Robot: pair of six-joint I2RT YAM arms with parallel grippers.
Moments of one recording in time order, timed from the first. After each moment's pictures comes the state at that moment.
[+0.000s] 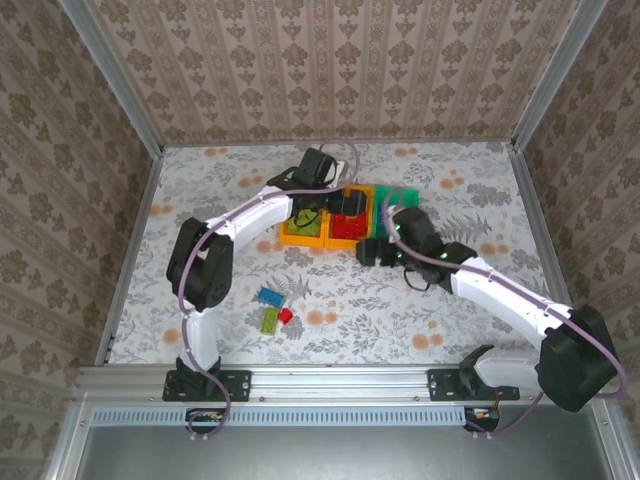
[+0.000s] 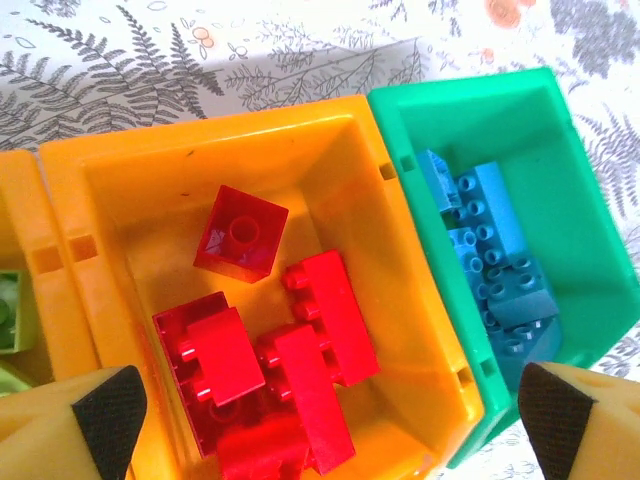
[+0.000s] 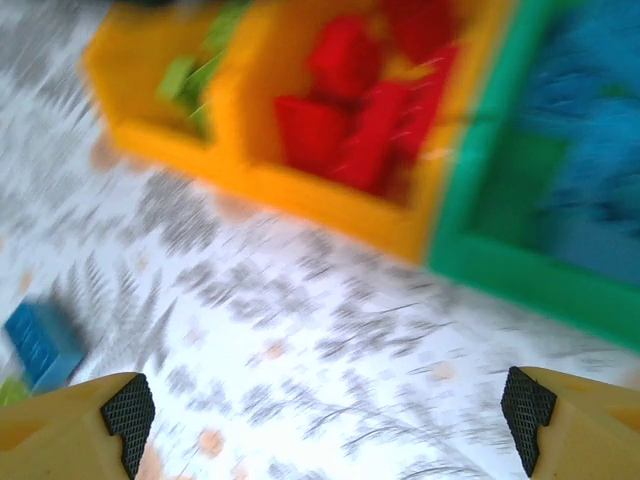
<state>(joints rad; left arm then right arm) -0.65 1.96 1.58 -0.42 0.24 -0.35 0.61 1.24 0.81 -0.33 -0.03 0.40</state>
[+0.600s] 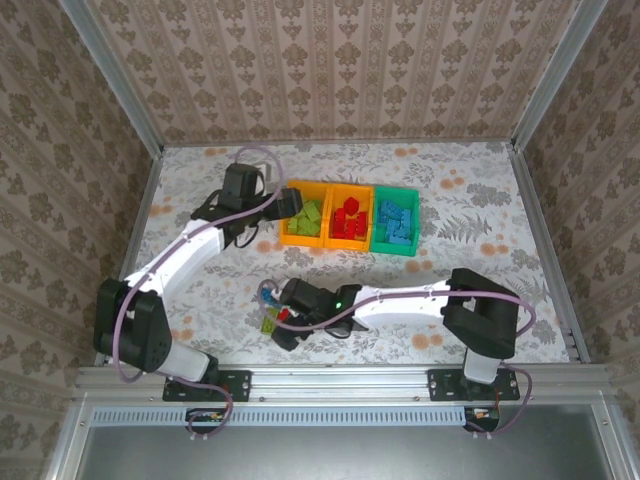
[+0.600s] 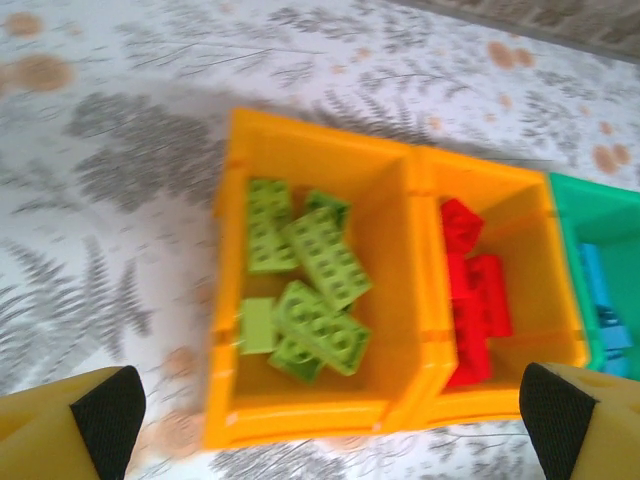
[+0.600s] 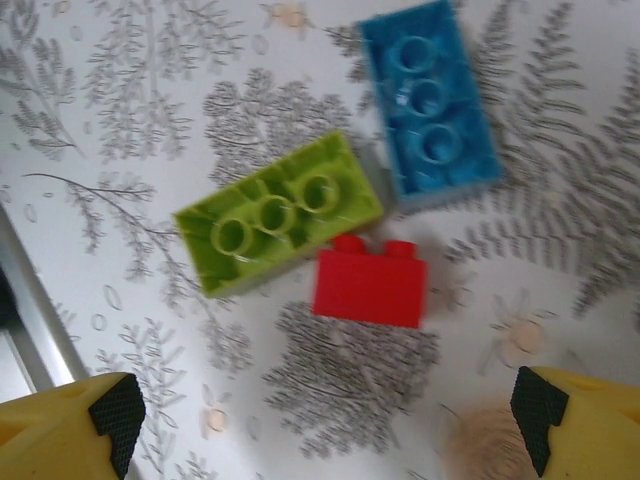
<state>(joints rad) -0.41 1.43 1.08 -0.34 0.12 -0.44 1.20 1.78 1.09 -0.25 0.07 0.30</state>
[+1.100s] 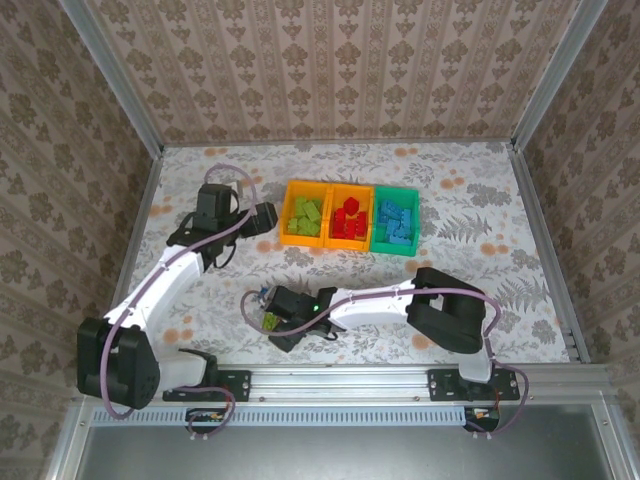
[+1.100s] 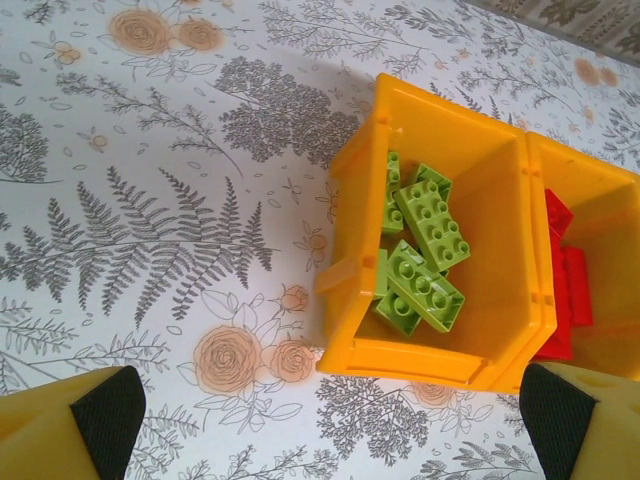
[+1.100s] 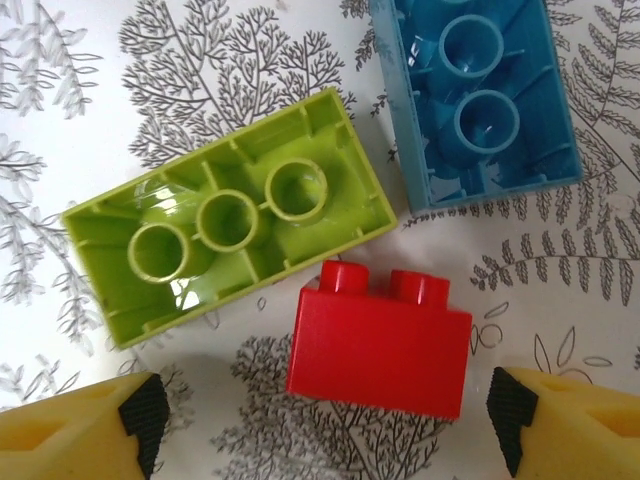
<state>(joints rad) -0.32 1.24 0.90 -0.36 0.10 -0.44 1.21 1.95 1.22 -0.35 0.13 0.26</state>
